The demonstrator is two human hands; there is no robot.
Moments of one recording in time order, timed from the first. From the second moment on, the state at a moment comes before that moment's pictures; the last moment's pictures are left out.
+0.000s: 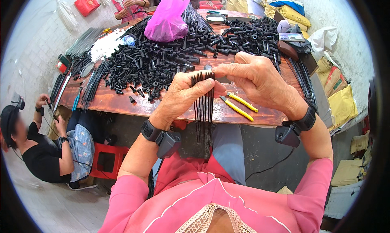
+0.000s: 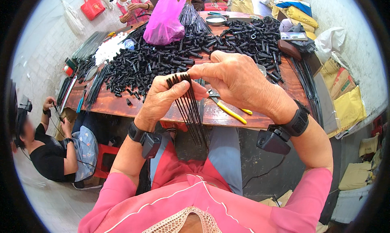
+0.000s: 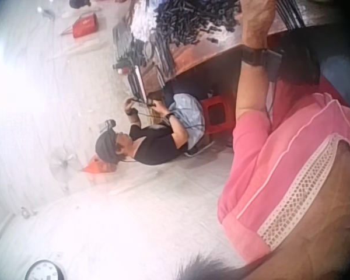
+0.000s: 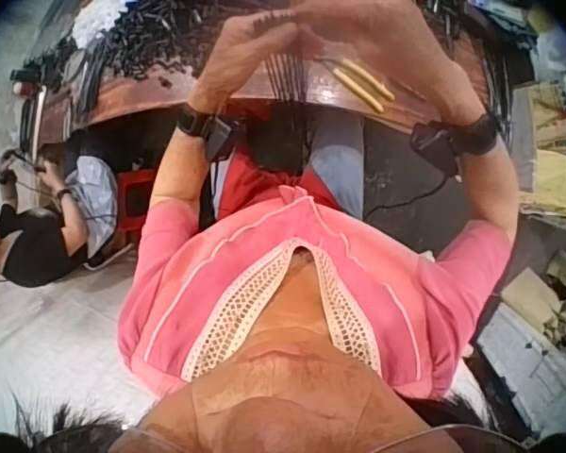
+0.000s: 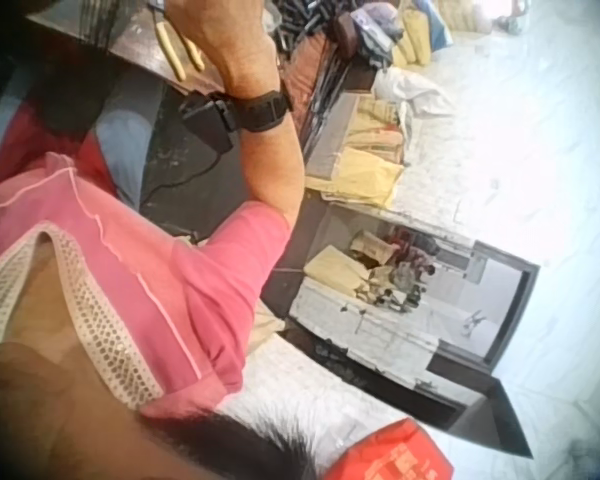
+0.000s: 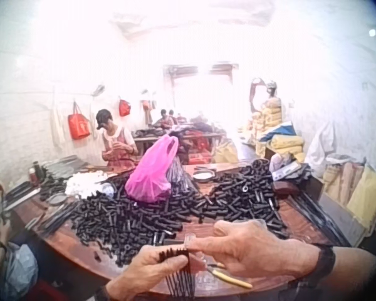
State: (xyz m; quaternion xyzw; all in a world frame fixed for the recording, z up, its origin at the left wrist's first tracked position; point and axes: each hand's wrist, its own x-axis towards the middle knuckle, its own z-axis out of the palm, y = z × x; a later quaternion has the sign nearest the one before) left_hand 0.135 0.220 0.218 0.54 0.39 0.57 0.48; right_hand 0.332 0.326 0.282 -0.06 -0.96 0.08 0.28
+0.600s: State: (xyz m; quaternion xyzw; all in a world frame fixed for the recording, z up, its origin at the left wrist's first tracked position) left_hand 0.129 0.224 0.211 0.57 0.38 0.57 0.44; right_hand 0.318 0.329 0.272 -0.03 -0.93 0.18 0.32
